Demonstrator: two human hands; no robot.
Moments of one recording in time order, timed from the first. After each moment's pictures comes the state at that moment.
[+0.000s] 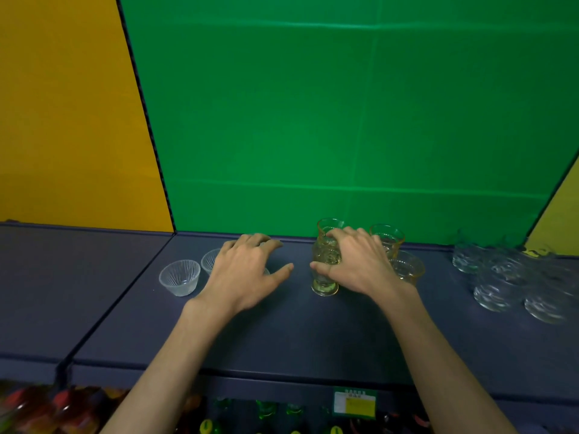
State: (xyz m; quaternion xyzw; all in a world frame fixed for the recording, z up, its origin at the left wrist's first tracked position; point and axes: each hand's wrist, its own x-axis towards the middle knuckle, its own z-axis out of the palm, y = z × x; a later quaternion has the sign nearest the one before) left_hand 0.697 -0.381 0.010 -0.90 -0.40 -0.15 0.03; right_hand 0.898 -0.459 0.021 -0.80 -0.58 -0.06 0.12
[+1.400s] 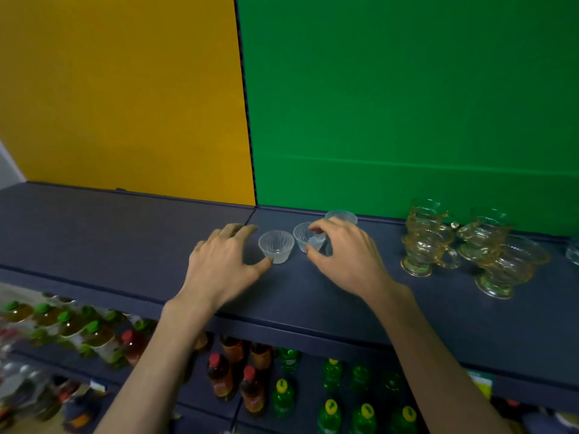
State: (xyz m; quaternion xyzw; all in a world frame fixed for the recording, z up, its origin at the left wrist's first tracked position) left_hand 0.521 -0.380 0.001 -0.82 -0.55 -0.18 0.03; right_hand 0.737 -0.425 0.001 -0.67 -0.69 -0.01 0.27
